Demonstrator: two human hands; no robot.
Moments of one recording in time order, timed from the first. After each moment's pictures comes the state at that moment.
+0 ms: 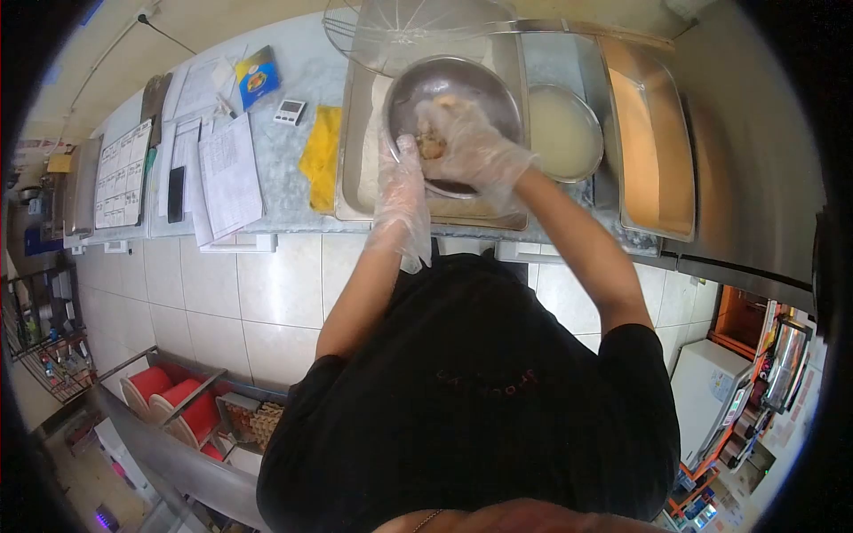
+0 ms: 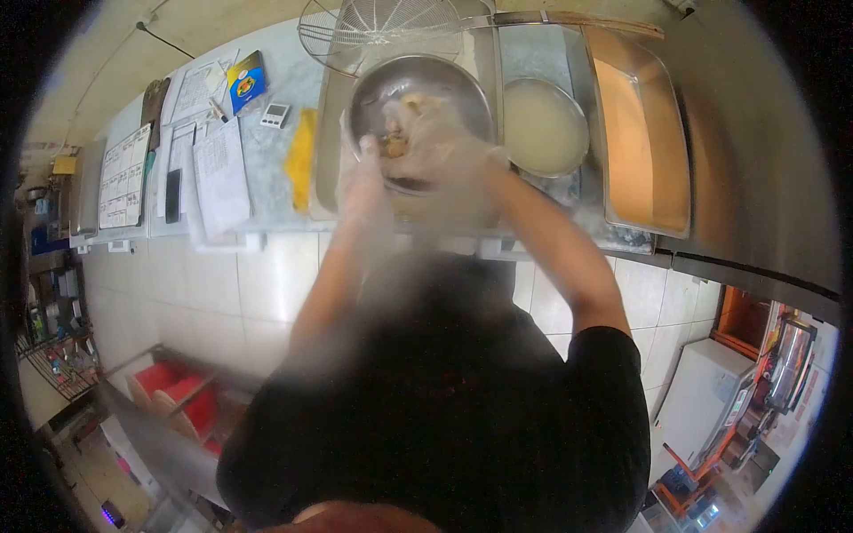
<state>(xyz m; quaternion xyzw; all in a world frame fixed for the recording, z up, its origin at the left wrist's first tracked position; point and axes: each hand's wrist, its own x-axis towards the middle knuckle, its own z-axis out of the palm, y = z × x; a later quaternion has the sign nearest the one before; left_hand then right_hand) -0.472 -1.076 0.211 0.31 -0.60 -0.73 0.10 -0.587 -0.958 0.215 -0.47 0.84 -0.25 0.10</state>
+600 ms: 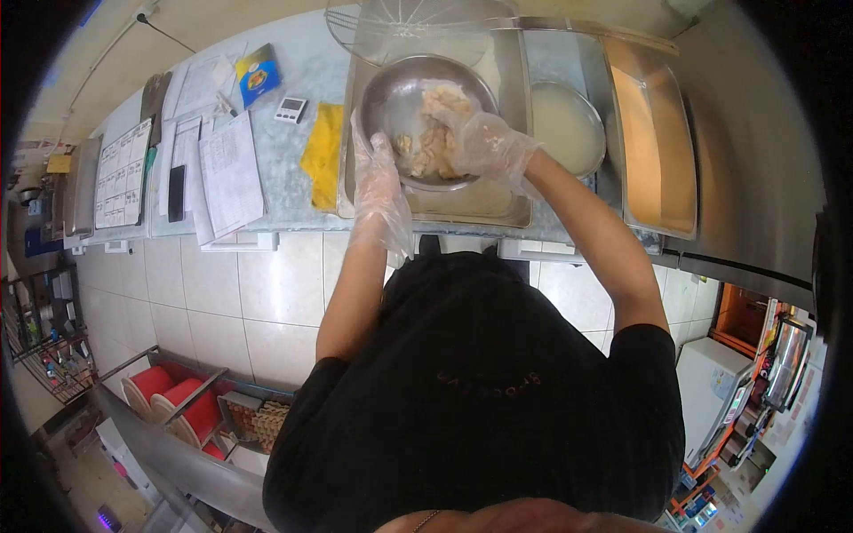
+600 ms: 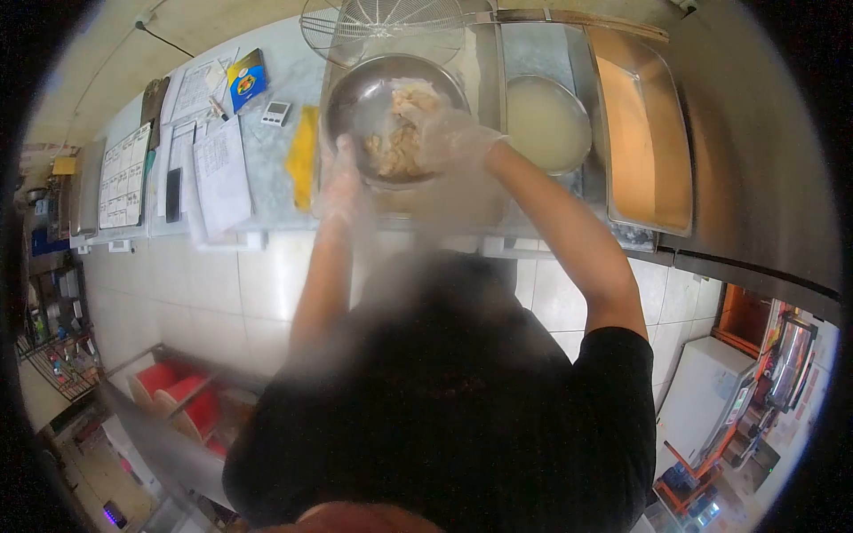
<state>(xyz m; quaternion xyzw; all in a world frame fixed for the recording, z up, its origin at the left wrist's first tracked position) -0.469 -1.091 0.228 0.37 -0.54 -0.75 0.11 -0.608 -0.951 0.162 -0.49 0.84 -0.22 0.01</state>
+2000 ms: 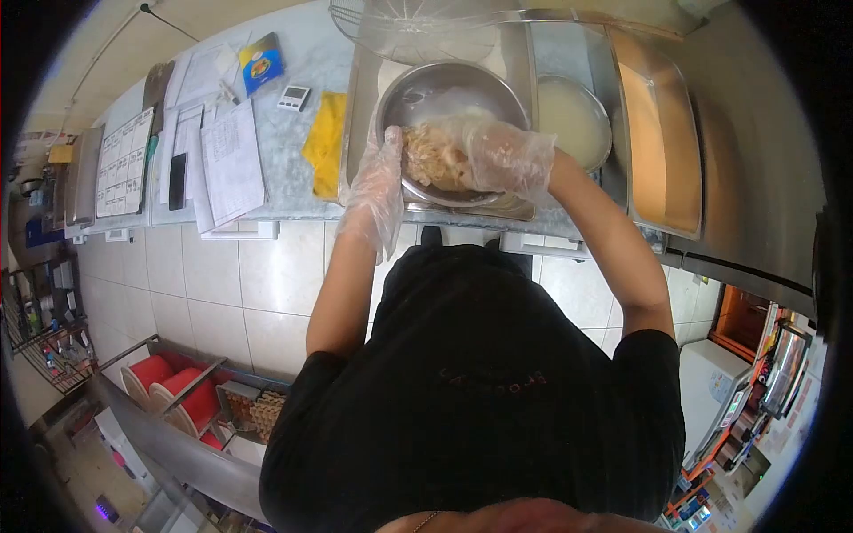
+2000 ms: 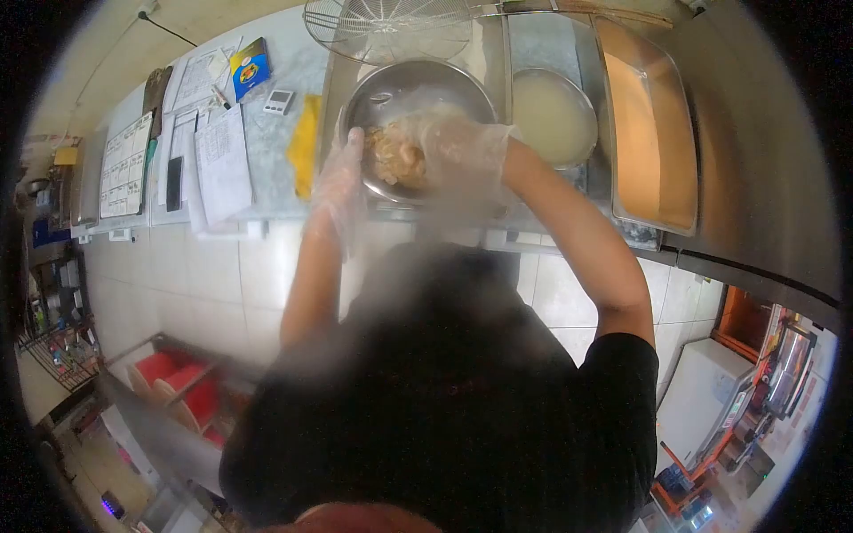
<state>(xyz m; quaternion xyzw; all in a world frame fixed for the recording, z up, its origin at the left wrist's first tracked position) -0.460 -1.106 0.238 0.37 -0.77 -0.52 -0.04 -0.587 -0.927 0.223 -0.58 0.76 -0.27 0.13</state>
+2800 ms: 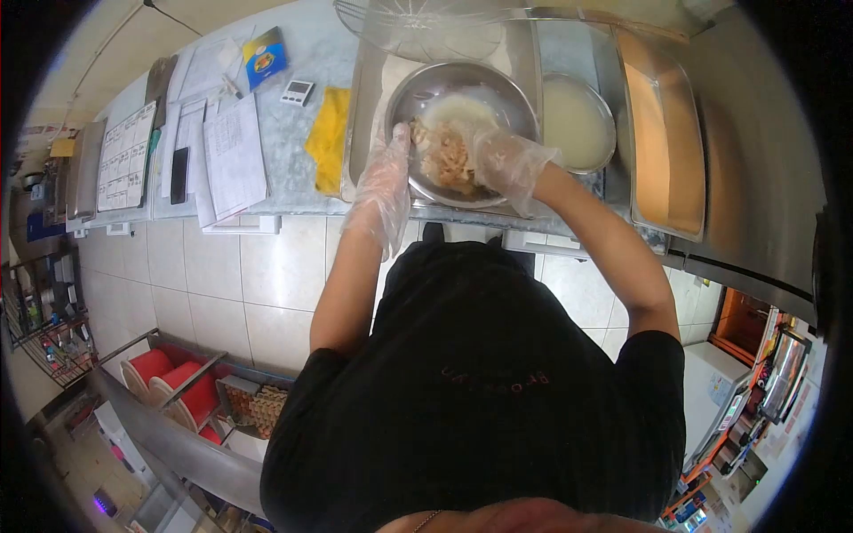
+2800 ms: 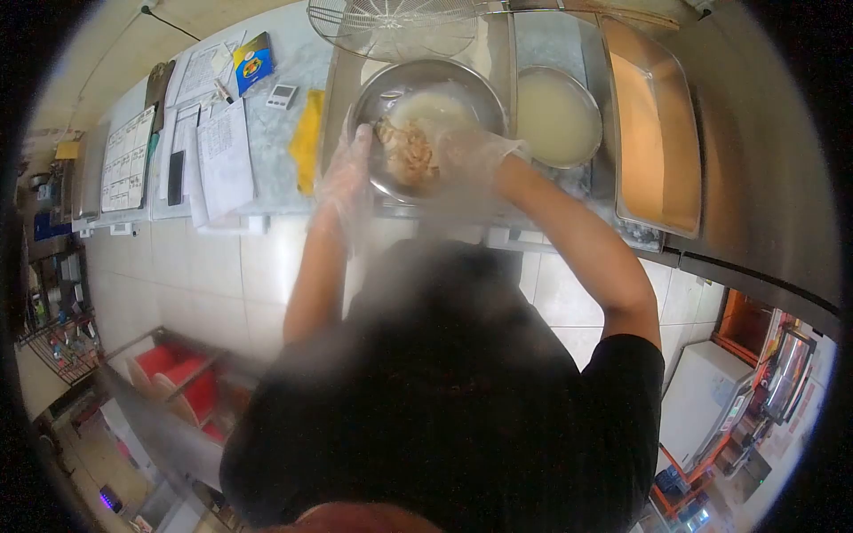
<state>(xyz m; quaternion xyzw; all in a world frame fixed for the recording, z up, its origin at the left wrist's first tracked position) -0.460 -1.098 0.236 0.33 -0.69 -0.64 0.00 -0.580 -0.910 0.184 -0.51 0.83 -0.18 0.11</state>
